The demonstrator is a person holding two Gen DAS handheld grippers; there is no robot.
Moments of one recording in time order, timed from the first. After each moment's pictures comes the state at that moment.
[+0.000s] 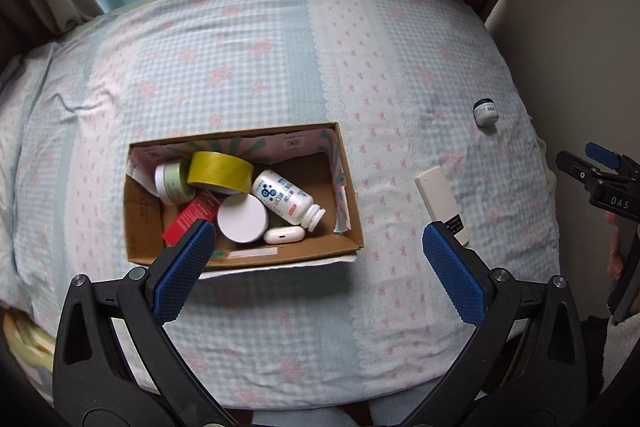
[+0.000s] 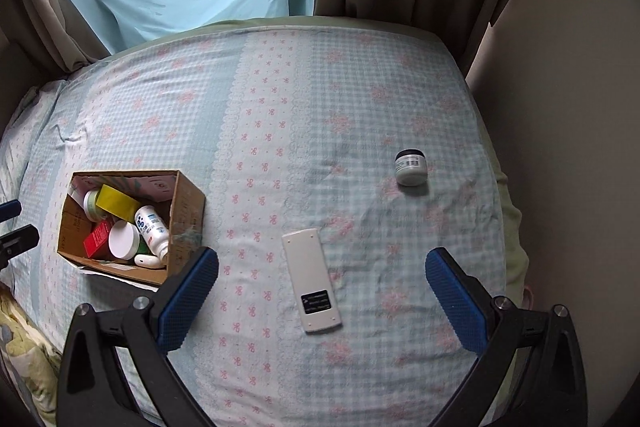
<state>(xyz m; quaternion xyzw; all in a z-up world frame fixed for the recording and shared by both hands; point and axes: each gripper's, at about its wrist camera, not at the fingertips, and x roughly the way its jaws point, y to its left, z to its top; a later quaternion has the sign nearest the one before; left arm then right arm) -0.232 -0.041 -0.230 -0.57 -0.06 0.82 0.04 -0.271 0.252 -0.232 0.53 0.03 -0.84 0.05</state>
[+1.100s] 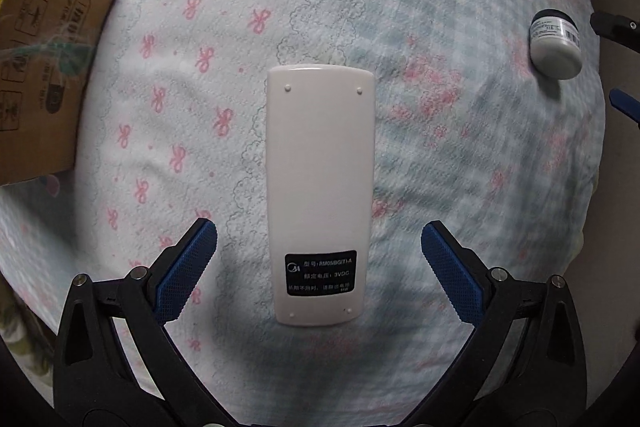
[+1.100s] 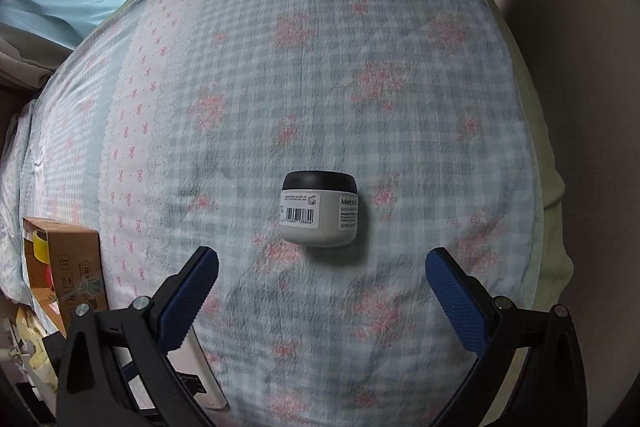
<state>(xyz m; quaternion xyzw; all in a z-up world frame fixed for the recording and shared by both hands) -0.296 0.208 -0.484 -0.72 -0.18 0.67 -0.05 -0.467 0.403 -0.416 0.66 -0.04 -0.74 0.08</state>
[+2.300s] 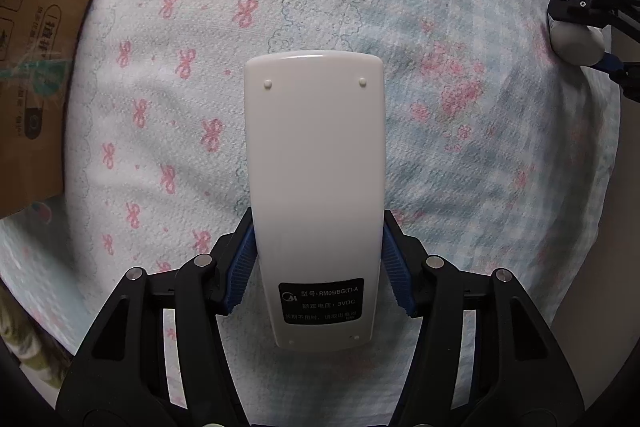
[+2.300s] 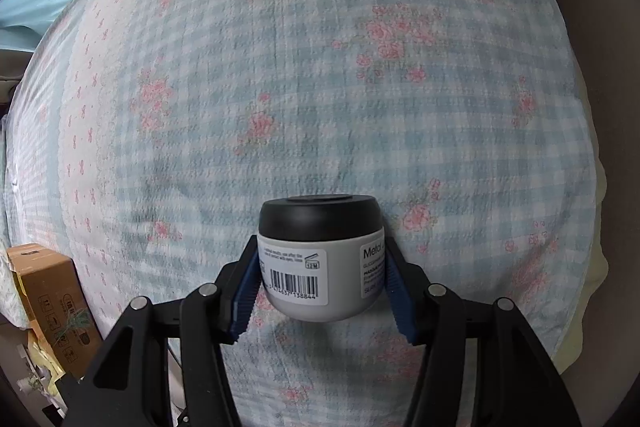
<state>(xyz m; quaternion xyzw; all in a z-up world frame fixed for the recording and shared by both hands) -0.290 0.229 -0.497 -0.73 -0.15 0.66 -0.03 -0.476 0.396 -0.467 0.71 -0.05 -0.70 0.05</state>
